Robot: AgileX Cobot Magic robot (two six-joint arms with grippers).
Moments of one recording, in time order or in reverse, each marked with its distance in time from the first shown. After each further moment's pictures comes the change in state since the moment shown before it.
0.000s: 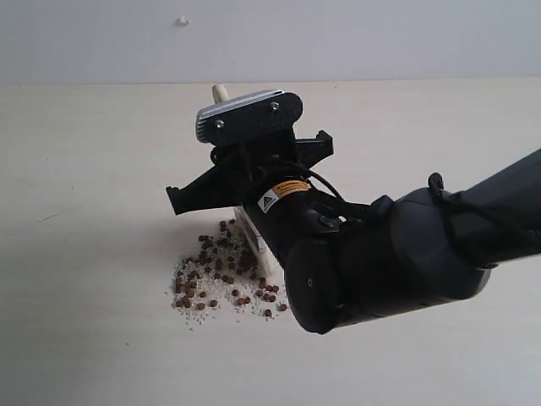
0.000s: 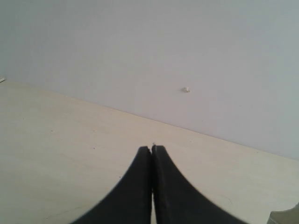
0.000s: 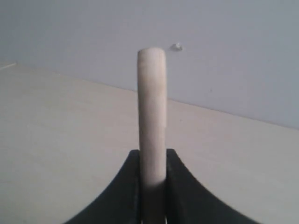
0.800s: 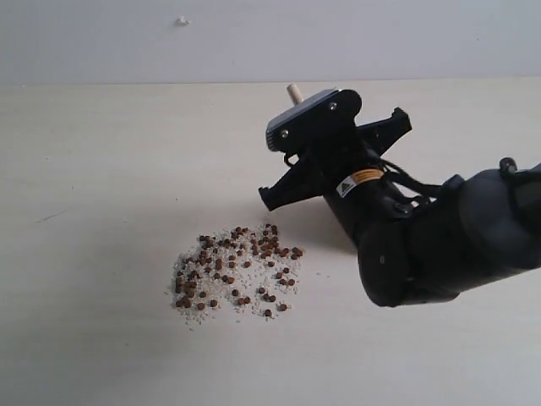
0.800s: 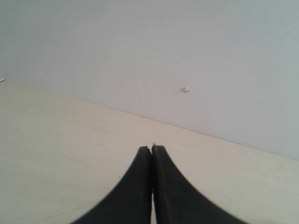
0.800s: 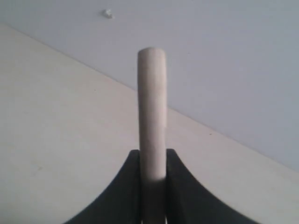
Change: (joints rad) left arm 0.000 0.000 0.000 0.000 0.000 0.000; right arm -0.180 -0.022 0.135 -0.065 -0.048 -0.242
